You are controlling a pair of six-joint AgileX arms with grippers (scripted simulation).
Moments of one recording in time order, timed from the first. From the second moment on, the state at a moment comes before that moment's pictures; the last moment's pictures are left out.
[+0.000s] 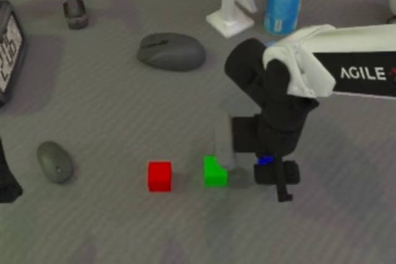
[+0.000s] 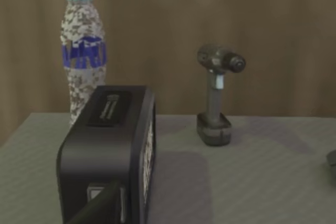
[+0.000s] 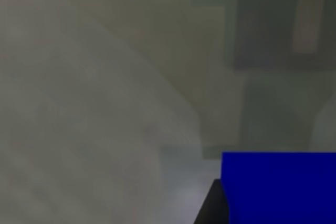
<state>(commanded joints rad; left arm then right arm) 0.02 0.00 0.00 0.00 0.00 0.00 0.63 2.09 1.39 -0.86 -0.01 -0.94</state>
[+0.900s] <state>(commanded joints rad) 0.02 0.00 0.00 0.00 0.00 0.00 0.63 2.09 1.39 -0.86 -0.01 -0.94</state>
